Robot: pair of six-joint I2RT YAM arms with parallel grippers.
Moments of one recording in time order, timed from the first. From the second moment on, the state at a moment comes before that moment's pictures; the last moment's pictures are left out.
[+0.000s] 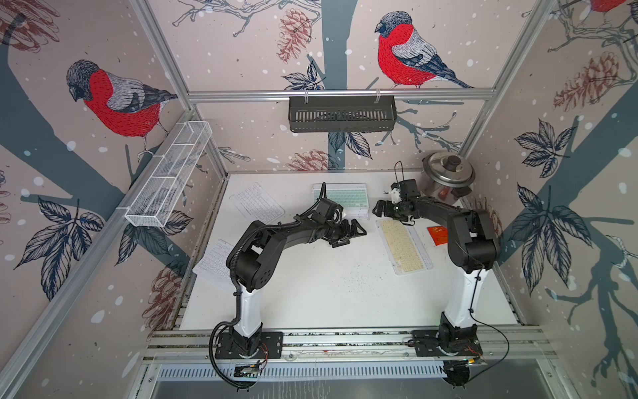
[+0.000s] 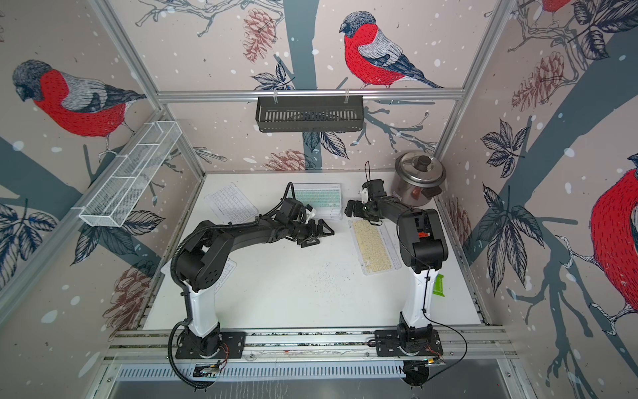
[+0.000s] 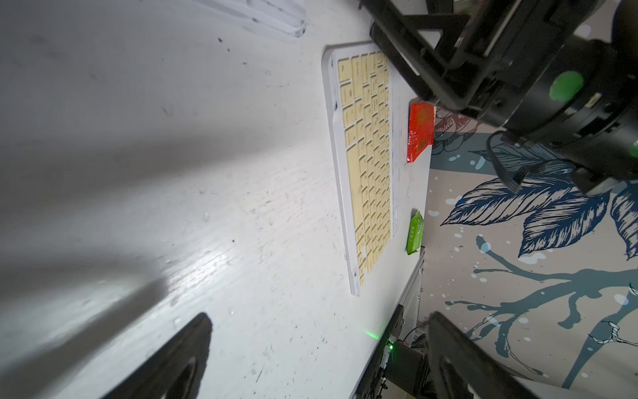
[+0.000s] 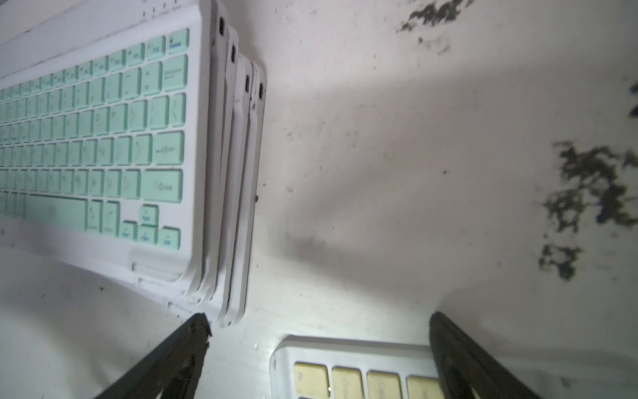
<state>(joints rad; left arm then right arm) -0.60 1.96 1.19 -0.04 0.69 -0.84 0.18 2.01 1.32 -0.31 -0.34 0.28</state>
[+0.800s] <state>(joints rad) -0.55 1.85 1.10 -0.05 0.69 -0.83 0.18 1.98 1.31 -0.40 -0.17 0.32</state>
